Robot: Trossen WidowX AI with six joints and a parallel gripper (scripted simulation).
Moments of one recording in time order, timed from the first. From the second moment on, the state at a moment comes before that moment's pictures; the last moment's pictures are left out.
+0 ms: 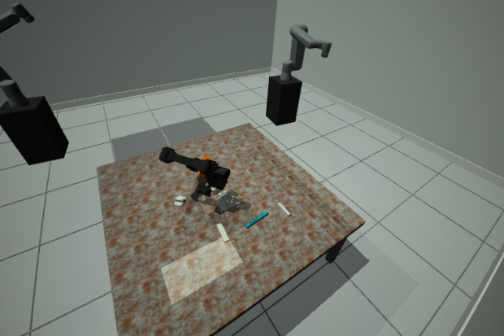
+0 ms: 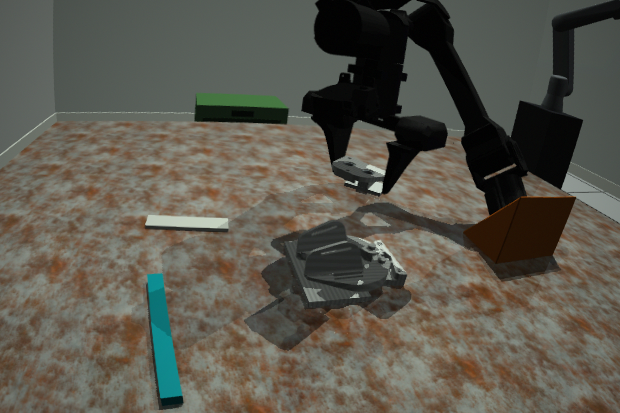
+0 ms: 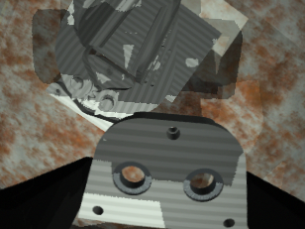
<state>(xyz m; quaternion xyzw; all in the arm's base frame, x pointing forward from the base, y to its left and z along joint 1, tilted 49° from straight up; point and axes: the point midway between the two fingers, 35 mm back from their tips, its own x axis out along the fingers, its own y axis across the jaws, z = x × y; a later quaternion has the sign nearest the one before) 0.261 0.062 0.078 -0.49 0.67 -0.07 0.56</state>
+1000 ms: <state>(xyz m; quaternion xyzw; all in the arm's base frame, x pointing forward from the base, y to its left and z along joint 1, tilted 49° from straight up) 0.254 0.099 0.028 -0.34 0.62 -0.24 0.66</state>
